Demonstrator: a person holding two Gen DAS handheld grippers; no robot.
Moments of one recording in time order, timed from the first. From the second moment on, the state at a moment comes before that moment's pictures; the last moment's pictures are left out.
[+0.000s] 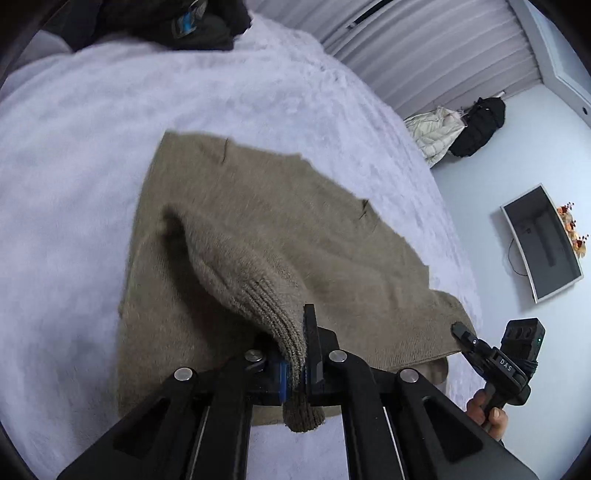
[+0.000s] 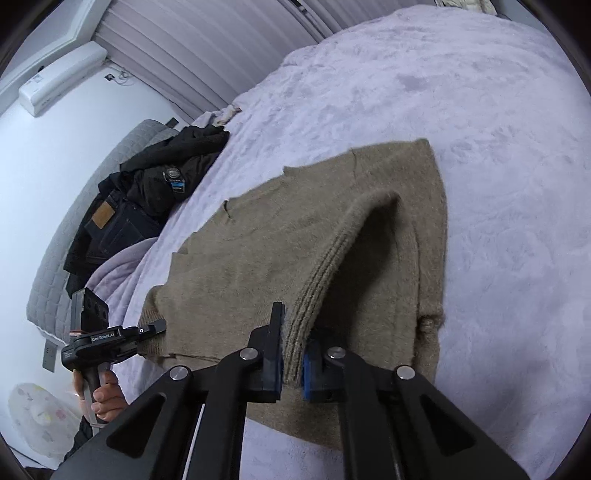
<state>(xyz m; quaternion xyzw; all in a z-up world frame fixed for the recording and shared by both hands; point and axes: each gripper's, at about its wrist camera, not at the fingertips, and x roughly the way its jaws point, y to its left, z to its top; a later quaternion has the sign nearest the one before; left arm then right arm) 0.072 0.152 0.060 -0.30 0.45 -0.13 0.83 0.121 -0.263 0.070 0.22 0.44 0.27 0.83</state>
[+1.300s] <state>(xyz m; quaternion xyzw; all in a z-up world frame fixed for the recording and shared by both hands) 0.244 0.125 0.001 -0.07 0.48 0.06 0.87 0.285 -0.146 0.017 -0.05 0.49 0.08 0.87</state>
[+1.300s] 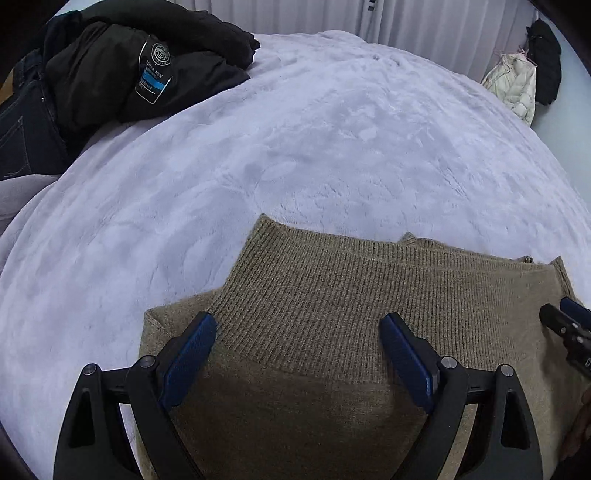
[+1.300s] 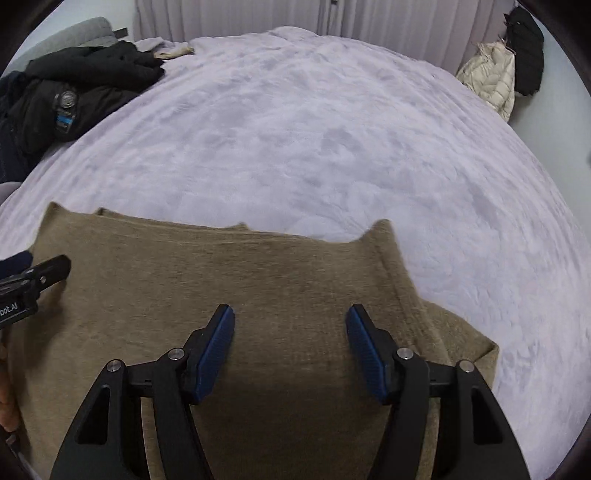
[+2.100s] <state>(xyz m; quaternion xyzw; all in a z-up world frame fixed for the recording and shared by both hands) 0.148 0.114 0.010 -0.06 0.47 0.09 0.88 0.192 -0.124 0.024 -0.07 0.49 0.12 0.86</state>
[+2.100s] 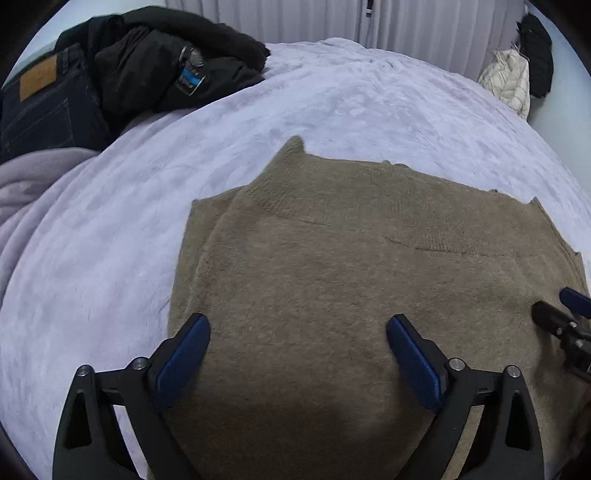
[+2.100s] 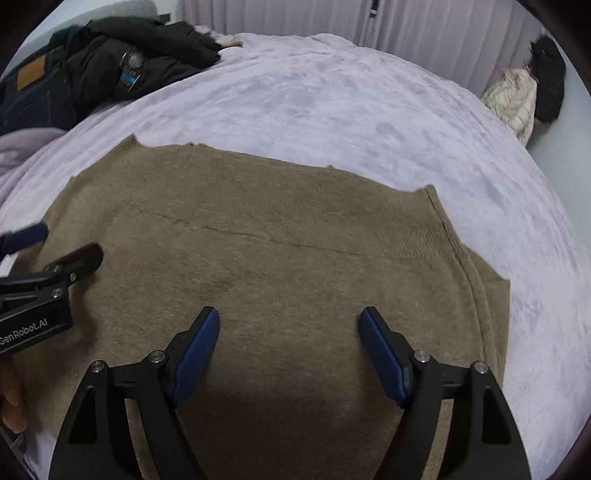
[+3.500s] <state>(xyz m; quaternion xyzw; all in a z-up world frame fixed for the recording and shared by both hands) 0.026 0.141 0.016 -0.12 0.44 0.12 0.88 0.067 -0.265 0.033 0.05 0.43 0.00 0.90</state>
